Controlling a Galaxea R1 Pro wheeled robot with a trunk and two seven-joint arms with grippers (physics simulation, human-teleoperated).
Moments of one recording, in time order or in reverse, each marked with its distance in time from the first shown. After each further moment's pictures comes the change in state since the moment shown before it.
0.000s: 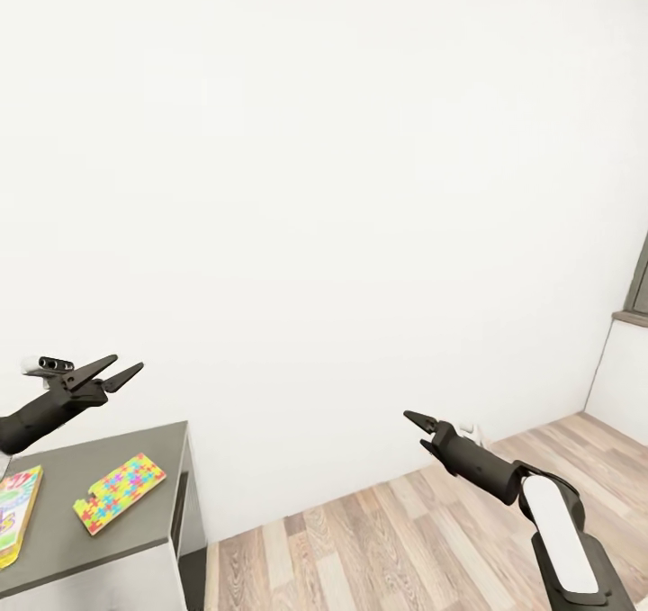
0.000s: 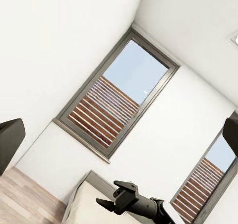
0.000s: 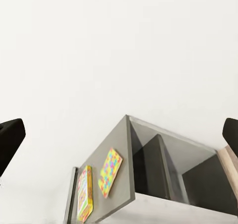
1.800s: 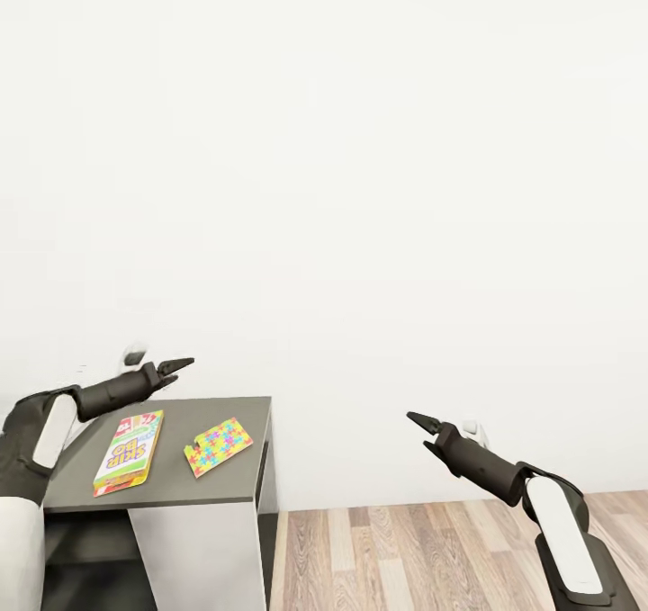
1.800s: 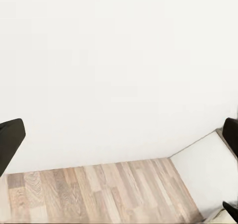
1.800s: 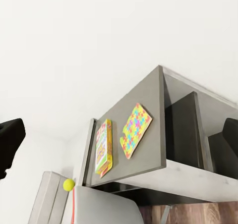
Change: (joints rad) left arm -0.057 -0.114 -0.148 -0.141 -0.009 0.070 0.790; right arm 0.001 -0.012 -0.009 0.009 0.000 0.002 0.006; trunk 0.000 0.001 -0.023
